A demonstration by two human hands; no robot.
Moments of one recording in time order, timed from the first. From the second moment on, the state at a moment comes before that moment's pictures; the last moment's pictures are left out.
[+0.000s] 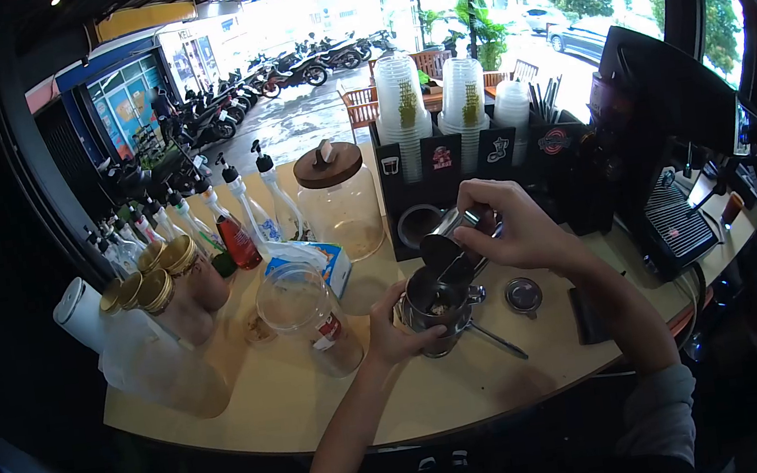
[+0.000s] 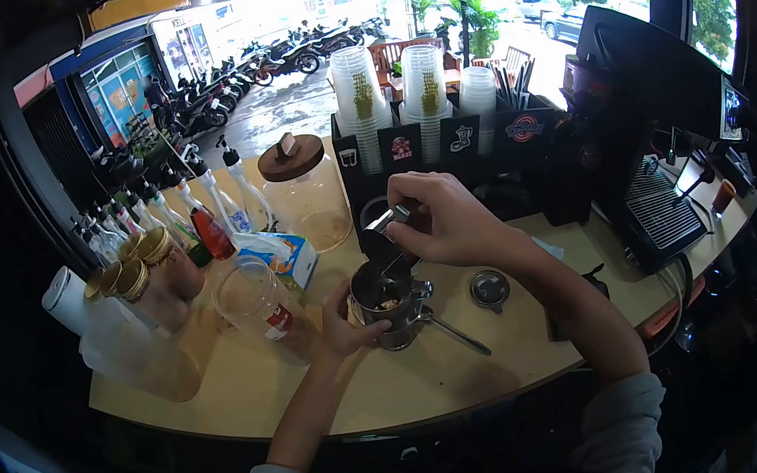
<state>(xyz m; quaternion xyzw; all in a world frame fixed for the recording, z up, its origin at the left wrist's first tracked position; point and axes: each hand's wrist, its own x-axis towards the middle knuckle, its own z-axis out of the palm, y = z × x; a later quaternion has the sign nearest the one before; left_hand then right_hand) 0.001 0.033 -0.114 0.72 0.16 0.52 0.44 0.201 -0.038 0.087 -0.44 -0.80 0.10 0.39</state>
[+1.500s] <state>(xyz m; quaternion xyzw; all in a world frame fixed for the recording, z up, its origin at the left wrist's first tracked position) 0.003 0.033 -0.111 0.72 0.16 0.53 0.41 0.211 -0.039 0.096 -0.45 -0.81 0.06 0.38</state>
